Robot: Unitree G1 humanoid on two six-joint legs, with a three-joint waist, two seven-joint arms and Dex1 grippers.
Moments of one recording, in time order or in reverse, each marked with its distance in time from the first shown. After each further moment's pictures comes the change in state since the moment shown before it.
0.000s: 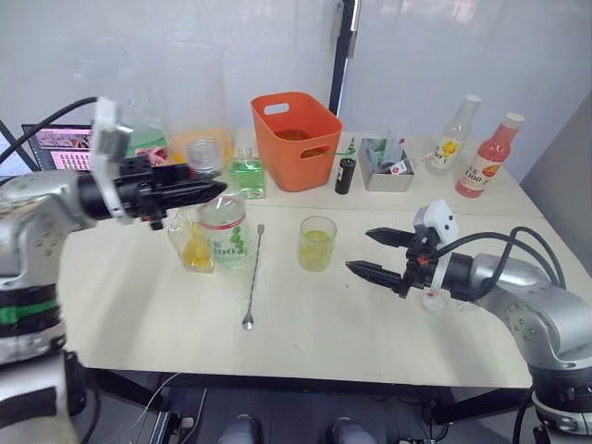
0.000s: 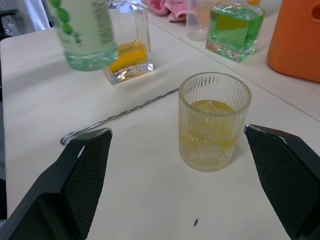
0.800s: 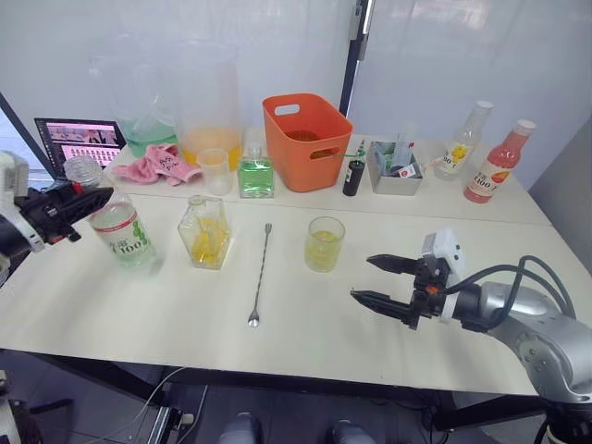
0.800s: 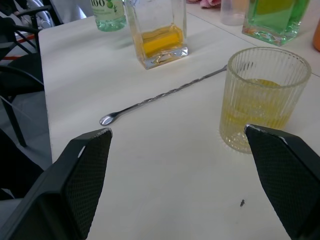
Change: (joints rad) left arm 0.152 0.073 0.132 0.369 0.227 -0.390 0.229; right arm 0.212 -0.002 -0.056 -0.115 0.037 -0.037 0.029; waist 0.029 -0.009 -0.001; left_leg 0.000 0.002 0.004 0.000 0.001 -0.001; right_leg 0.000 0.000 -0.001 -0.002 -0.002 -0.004
